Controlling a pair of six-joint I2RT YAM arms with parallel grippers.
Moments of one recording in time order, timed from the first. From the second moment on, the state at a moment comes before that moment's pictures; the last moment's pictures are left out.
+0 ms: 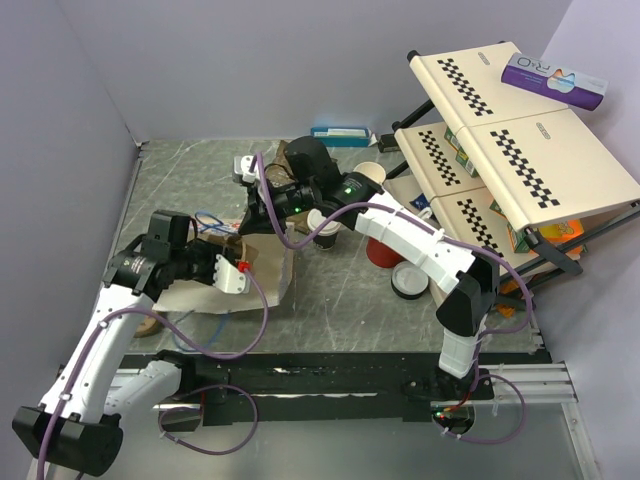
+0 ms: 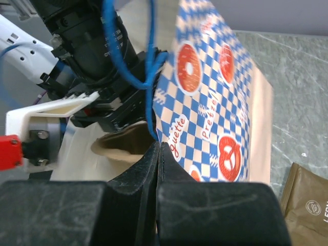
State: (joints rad) left arm -0.25 0.91 1.00 -0.97 0.42 1.52; right arm 0.87 1.81 1.87 -0.52 -0.76 -0.32
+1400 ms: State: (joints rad) left arm -0.42 1.17 0.83 -0.57 -0.09 1.46; right arm 0.86 1.81 1.86 -0.53 -0.76 -0.25
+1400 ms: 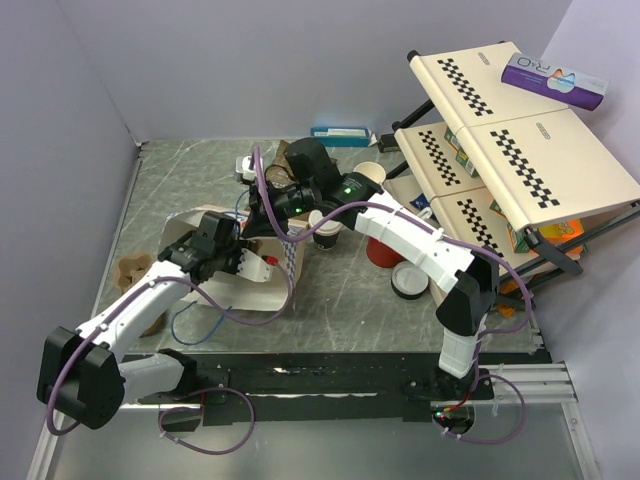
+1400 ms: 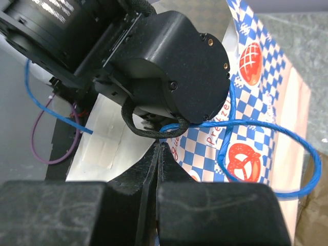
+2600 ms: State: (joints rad) left arm -0.44 1.13 1.03 -0.82 -0.02 1.12; right arm 0.86 1.81 1.90 -0.44 -0.79 -0.20
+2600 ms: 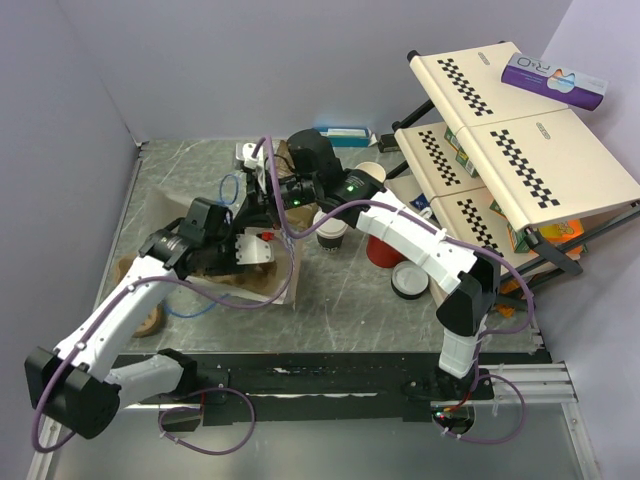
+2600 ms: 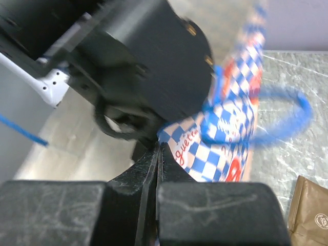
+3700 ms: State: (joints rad) left arm -0.45 0.89 1.36 -1.07 0.26 0.89; right arm 0.84 1.88 1.87 -0.41 -0.69 -0.07
